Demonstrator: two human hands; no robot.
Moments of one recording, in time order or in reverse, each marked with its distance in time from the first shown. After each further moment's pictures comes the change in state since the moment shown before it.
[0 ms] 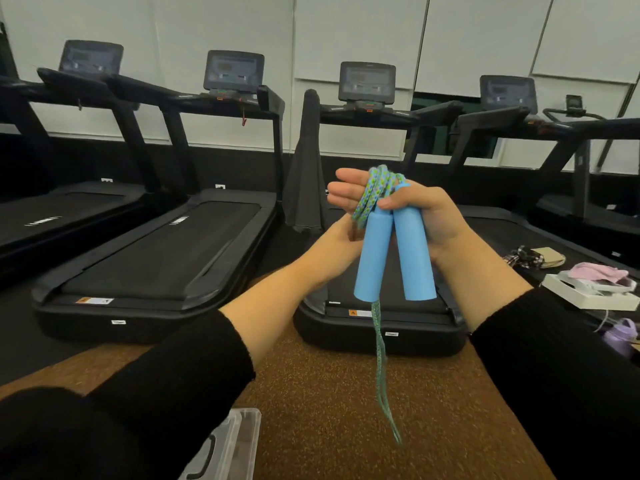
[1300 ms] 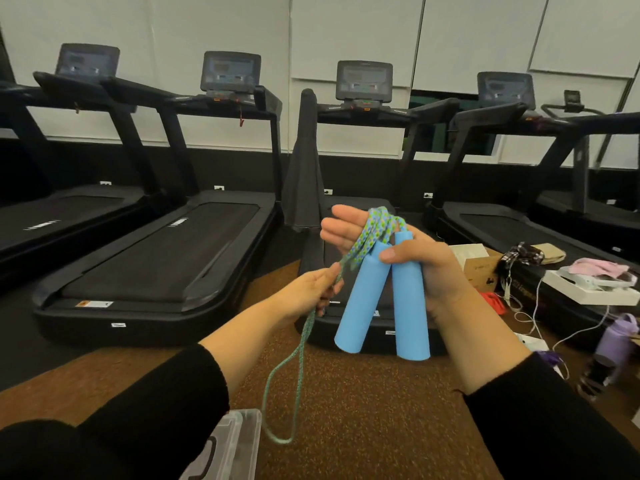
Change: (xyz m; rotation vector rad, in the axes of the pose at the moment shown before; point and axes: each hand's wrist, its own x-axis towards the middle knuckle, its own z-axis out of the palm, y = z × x) left_hand -0.032 -0.074 -0.021 0.068 -0.053 -0.330; right_hand -0.036 0.034 0.008 0.155 -0.105 -0.023
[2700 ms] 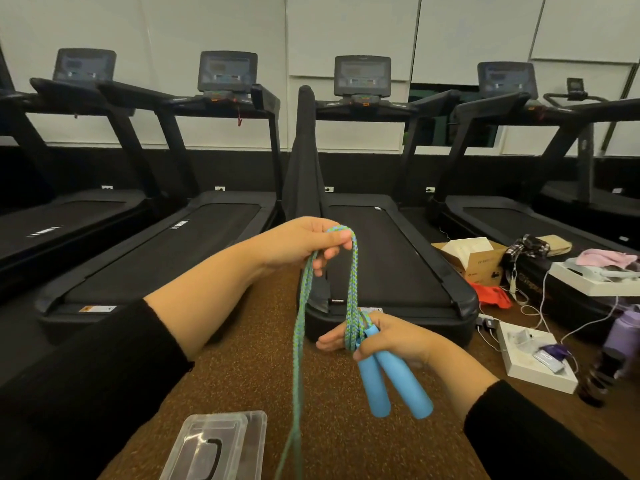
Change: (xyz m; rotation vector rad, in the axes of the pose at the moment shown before) left_hand -0.015 0.097 -0.029 0.076 -0.192 0.060; right_hand -0.031 0.088 -0.053 -0.363 0.058 0.519
